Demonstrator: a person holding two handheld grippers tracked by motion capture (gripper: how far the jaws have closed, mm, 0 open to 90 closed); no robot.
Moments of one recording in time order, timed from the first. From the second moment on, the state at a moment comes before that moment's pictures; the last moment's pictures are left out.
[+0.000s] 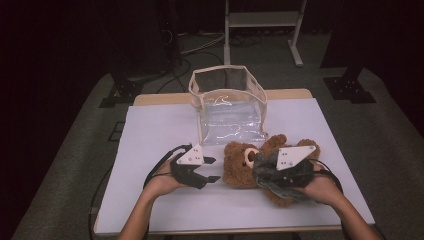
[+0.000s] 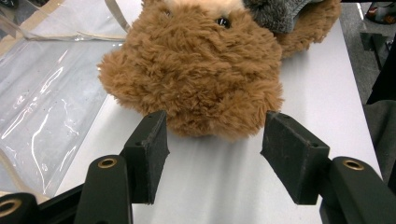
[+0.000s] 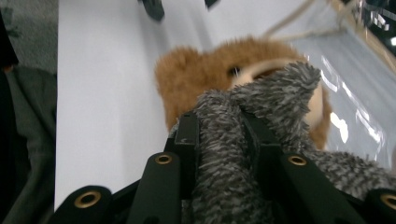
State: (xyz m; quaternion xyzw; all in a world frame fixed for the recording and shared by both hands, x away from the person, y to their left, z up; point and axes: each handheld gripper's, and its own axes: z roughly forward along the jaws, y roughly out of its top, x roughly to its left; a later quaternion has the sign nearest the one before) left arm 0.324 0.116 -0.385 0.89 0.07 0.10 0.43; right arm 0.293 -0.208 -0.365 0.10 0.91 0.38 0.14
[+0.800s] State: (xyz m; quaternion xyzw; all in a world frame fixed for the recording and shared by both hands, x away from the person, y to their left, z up) left arm 0.326 0.112 -0.387 0.89 0.07 0.09 0.44; right arm 0.309 -0.184 -0.340 0.09 0.89 0.41 0.15
